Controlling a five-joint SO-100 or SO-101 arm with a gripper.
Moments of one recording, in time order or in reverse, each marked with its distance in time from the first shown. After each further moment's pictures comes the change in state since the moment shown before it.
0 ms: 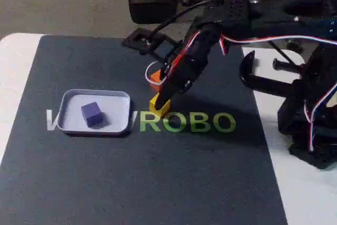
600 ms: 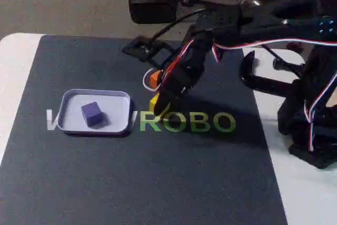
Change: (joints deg) arm -0.6 -5.9 0.1 -3.3 2.5
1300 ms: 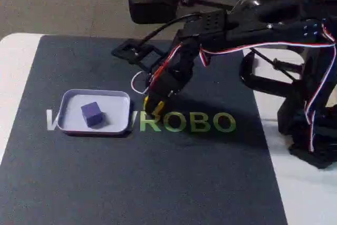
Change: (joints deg) arm -1.1 -6.9 -8.1 -1.6 2.6
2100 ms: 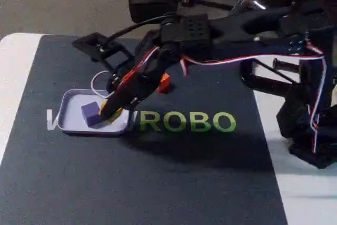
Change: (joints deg) arm -9.2 -12.3 -25.8 1.4 11.1
